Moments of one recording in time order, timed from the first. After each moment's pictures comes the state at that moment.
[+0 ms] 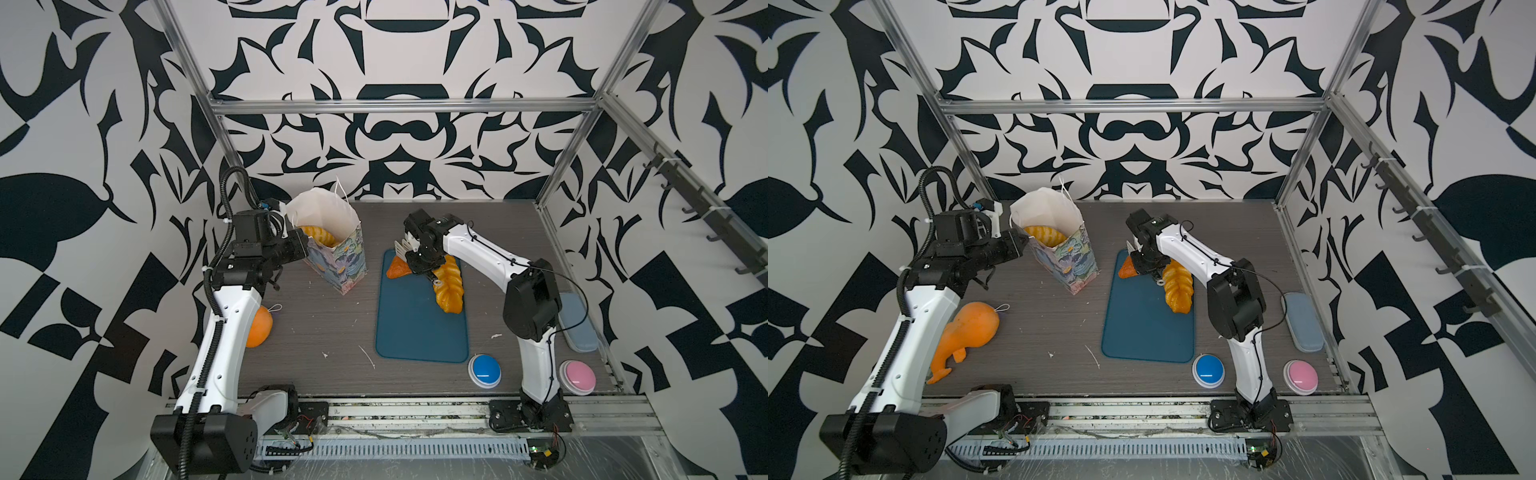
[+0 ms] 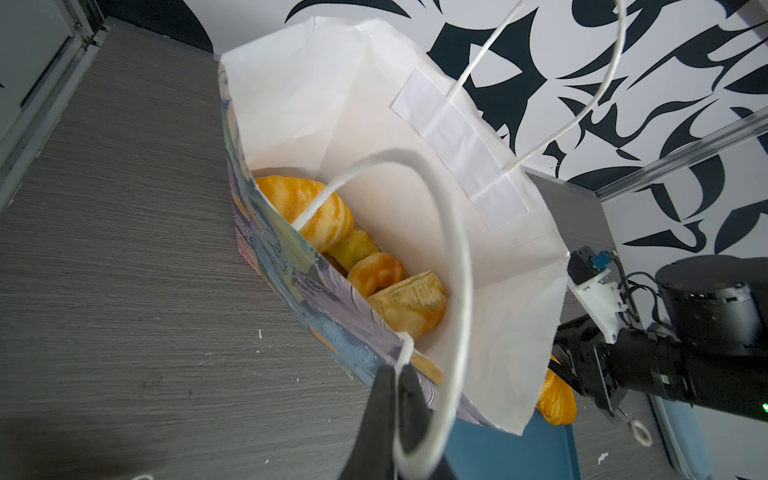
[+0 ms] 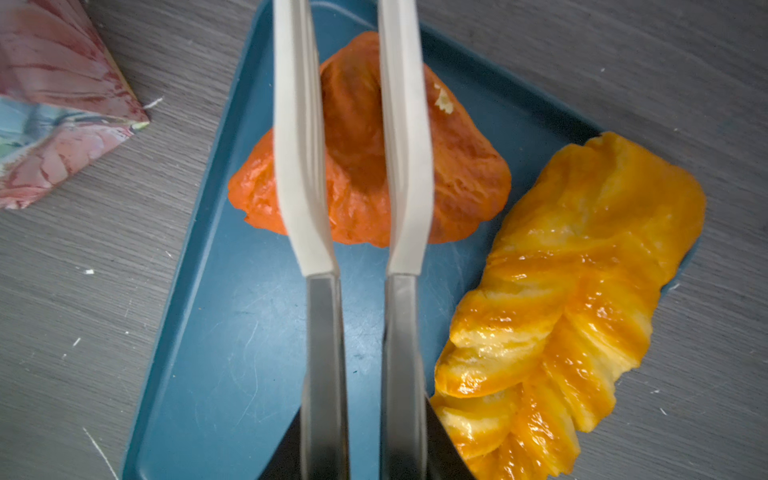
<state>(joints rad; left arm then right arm) -0.01 1.15 1.22 -0.68 0.31 -0.31 0.62 2.06 1.83 -1.08 0.00 0.26</state>
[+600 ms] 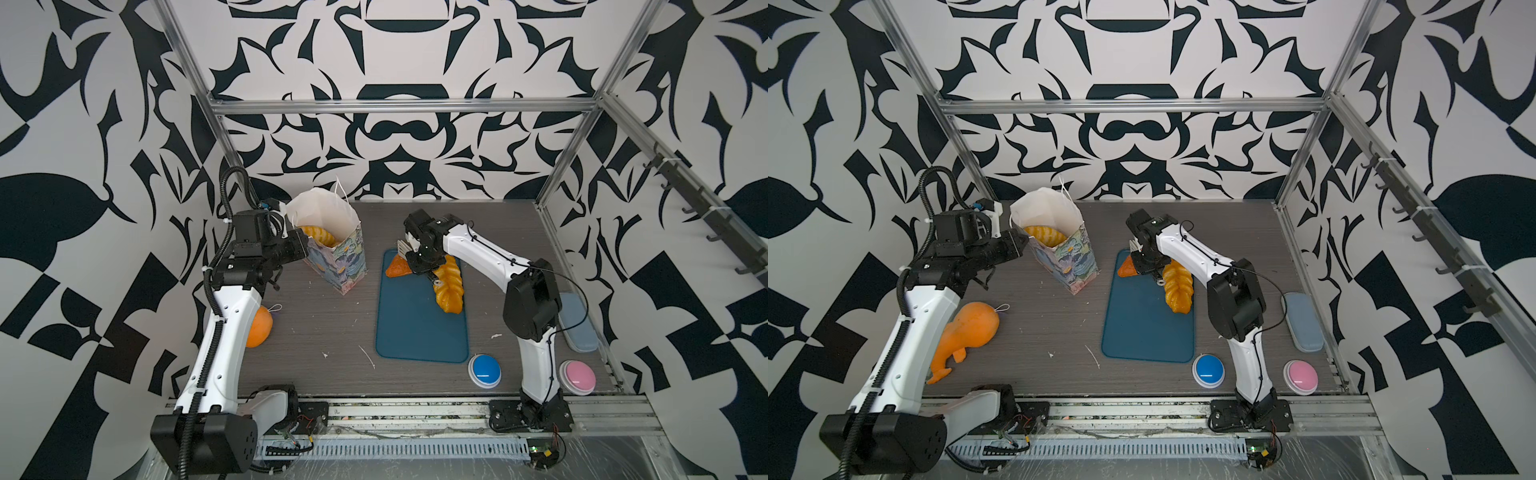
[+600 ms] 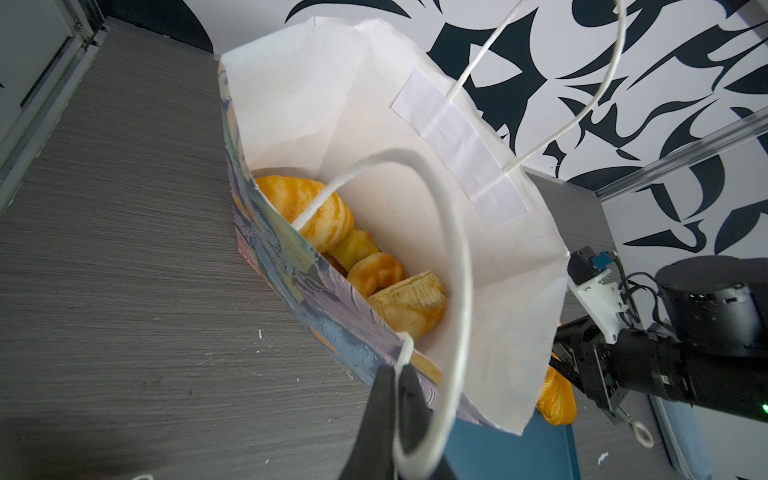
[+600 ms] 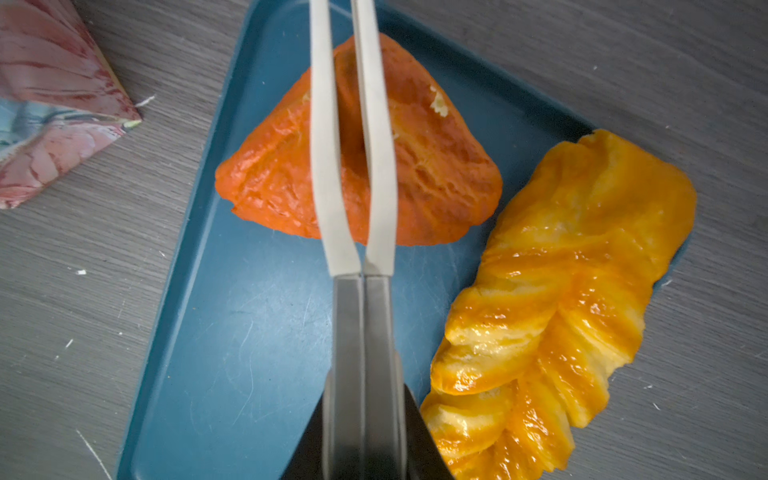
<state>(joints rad) -0.01 1.15 1.22 -0.68 0.31 -0.31 0.62 2.06 1.83 -1.08 0.01 0.26</state>
